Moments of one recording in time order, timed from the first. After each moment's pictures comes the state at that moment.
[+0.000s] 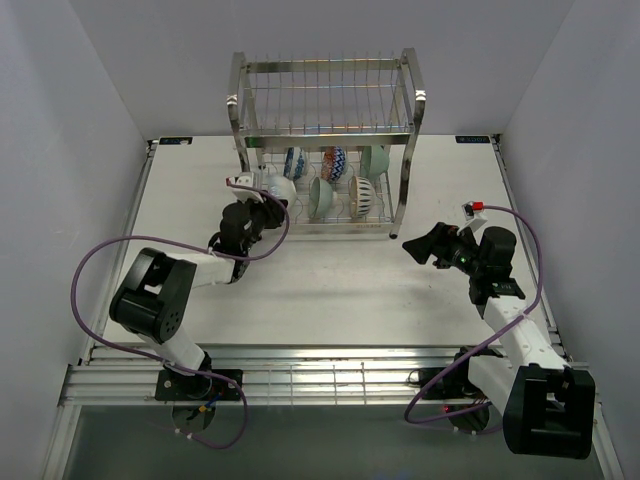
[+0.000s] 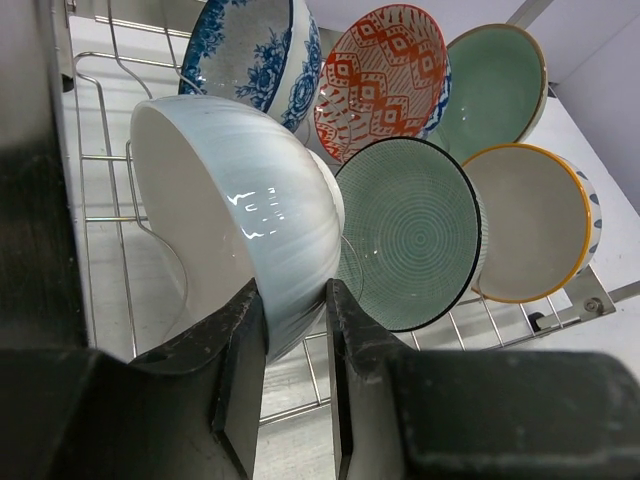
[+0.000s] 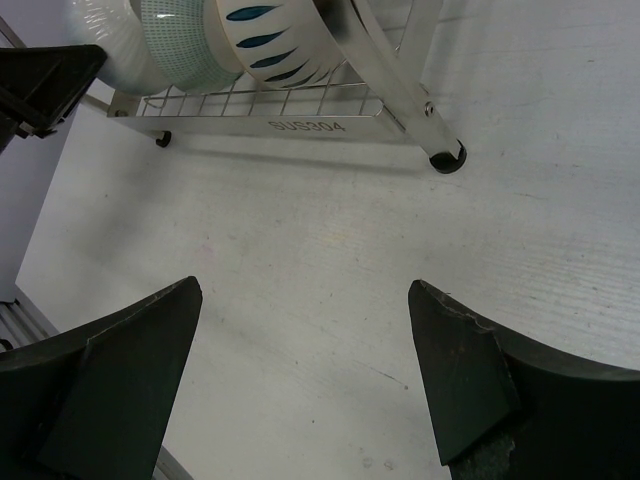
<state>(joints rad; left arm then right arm) -0.38 1.64 0.66 0.87 0.01 -0.41 -0.03 0.96 0.41 0.18 -0.65 0.41</state>
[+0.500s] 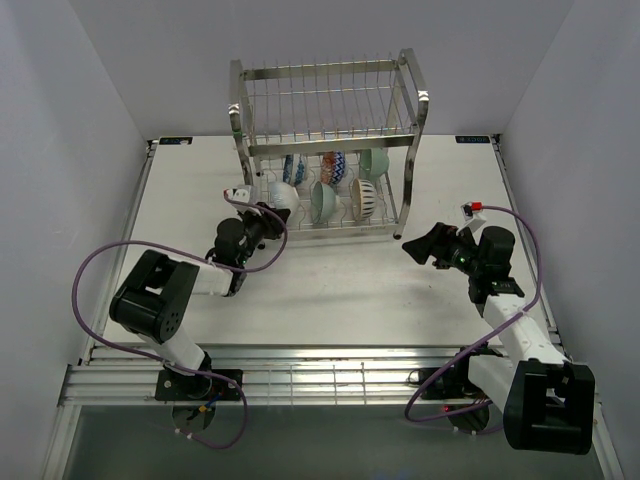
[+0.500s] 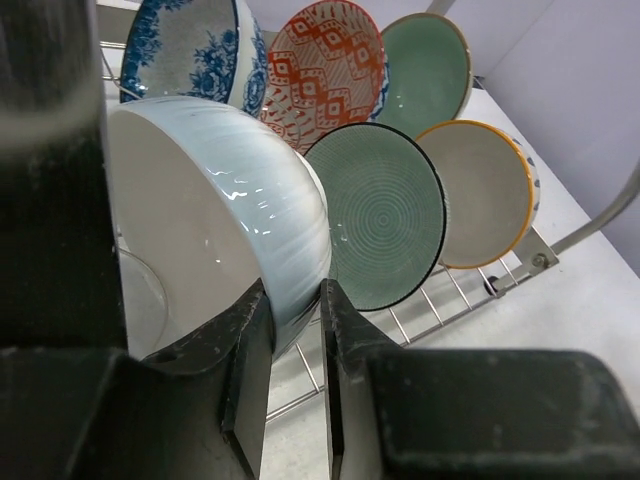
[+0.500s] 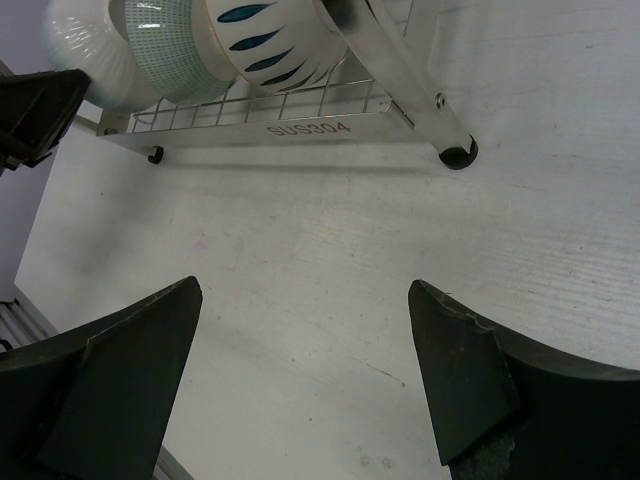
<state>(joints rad) -0.38 1.64 0.54 1.07 0.11 -0.43 -0.03 0.98 0.41 0.18 -0.65 0.41</state>
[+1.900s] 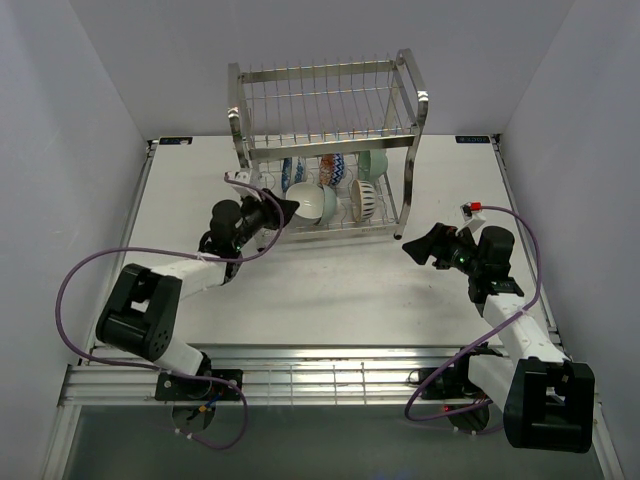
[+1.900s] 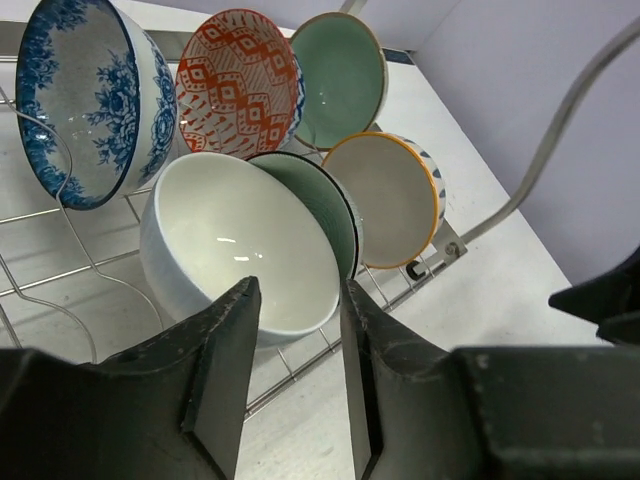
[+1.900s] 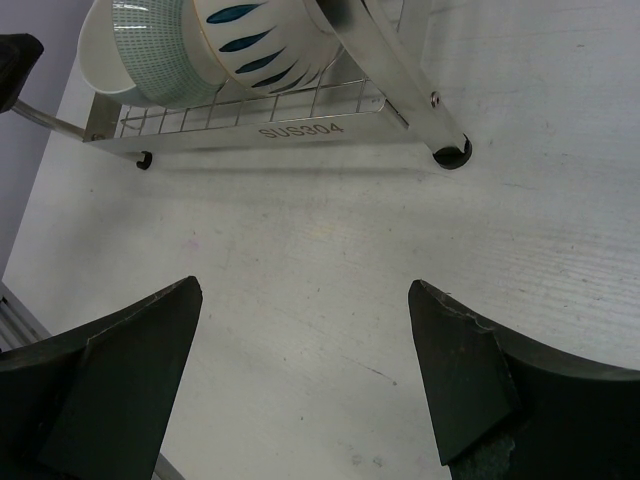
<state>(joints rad) -0.35 1.52 0.63 0.85 0.31 -0.50 -0.03 0.99 0.41 0.18 -0.64 0.39</state>
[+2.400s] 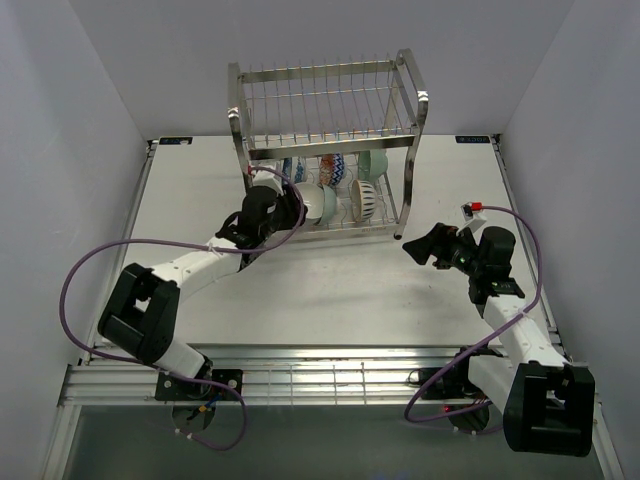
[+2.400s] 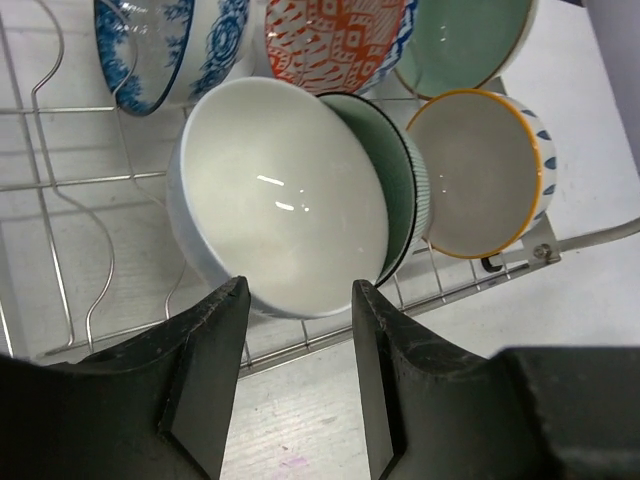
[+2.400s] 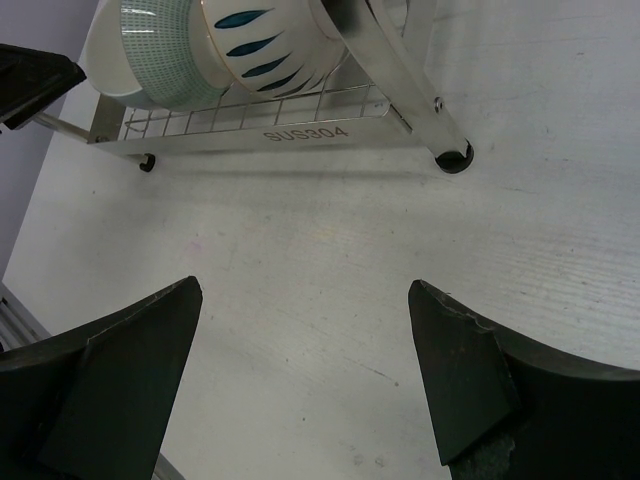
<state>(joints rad) -0.52 1.52 0.89 0.27 -0.09 -0.51 -0.03 0.97 0.41 0.17 -0.64 0.39</state>
